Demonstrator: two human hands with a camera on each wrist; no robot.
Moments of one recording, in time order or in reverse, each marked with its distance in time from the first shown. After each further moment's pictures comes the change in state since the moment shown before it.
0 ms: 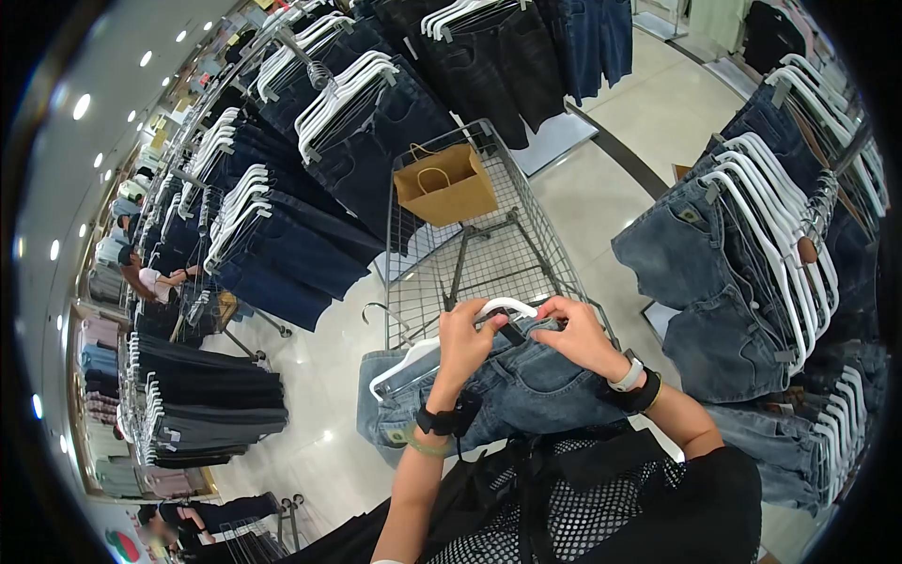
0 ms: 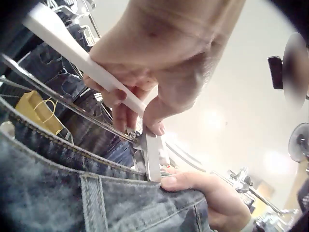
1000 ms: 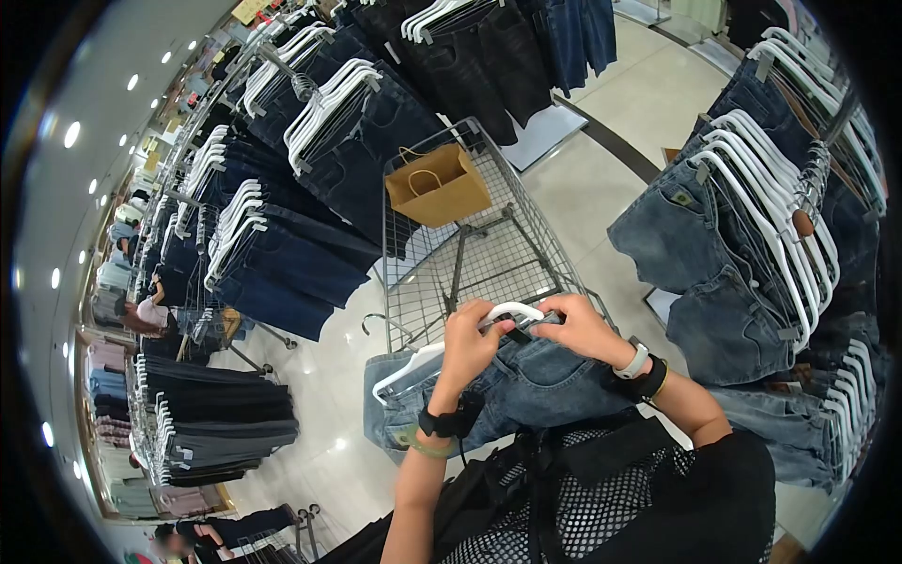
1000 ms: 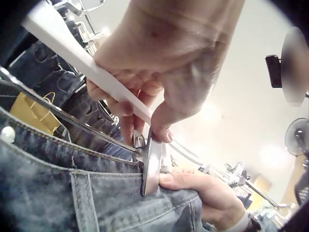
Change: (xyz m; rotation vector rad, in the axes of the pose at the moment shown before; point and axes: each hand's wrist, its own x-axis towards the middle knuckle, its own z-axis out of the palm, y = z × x) left_hand -0.001 0.013 0.000 -0.112 -0.076 0.031; right_hand 0.000 0.006 -0.008 -0.040 -0.129 0.029
